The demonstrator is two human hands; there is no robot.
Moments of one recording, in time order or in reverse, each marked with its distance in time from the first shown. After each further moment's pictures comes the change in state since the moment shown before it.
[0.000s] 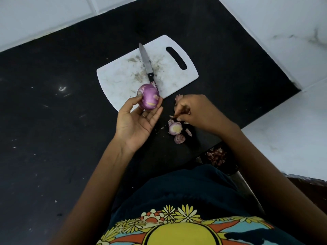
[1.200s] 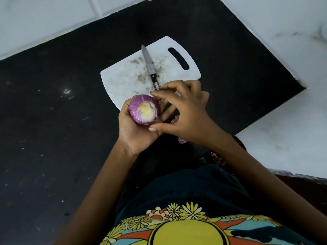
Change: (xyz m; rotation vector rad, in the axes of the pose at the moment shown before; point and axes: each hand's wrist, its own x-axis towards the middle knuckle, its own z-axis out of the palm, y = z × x) left_hand -0.002 -0.002 -0.011 0.041 -0.304 -0.102; right_hand -0.016 -0.048 0.016 -0.040 0.311 -0.193
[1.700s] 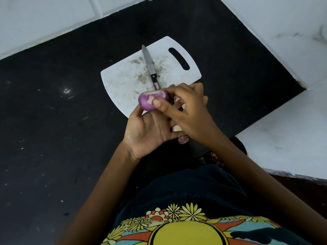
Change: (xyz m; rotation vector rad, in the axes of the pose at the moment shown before) left_hand 0.005 -0.012 -0.001 0.221 -0.147 -0.171; right_hand 0.003 -0.007 -0.003 0.398 0.037 0.221
